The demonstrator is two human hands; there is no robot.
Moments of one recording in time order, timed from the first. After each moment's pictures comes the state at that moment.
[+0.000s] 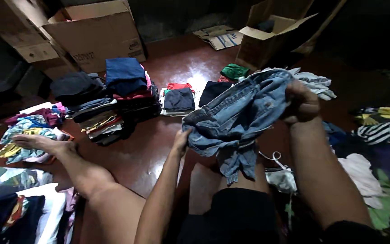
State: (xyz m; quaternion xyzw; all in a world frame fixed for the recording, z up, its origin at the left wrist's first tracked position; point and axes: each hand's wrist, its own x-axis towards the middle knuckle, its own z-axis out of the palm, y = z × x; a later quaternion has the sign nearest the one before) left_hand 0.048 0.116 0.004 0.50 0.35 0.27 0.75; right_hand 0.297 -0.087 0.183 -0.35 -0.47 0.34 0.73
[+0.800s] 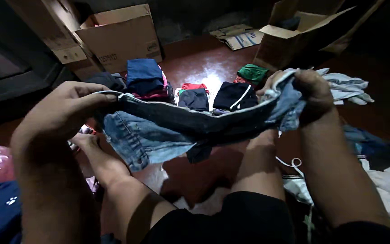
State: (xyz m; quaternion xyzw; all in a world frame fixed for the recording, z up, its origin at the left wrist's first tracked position) left_hand -0.171 0.154 0.305 0.84 0.28 0.26 0.39; right_hand 0.275 -0.050 0.203 -0.39 -0.58 0.24 0.68
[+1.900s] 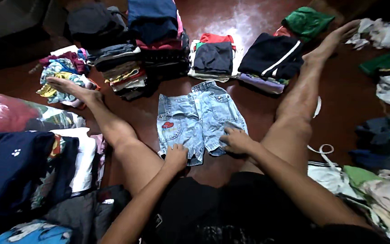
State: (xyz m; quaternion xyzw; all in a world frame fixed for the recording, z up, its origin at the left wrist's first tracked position) left_hand -0.135 0.057 -0.080 0.86 0.38 -0.26 0.21; right_hand 0.160 -0.007 -0.086 -0.66 -0.66 0.34 -0.12
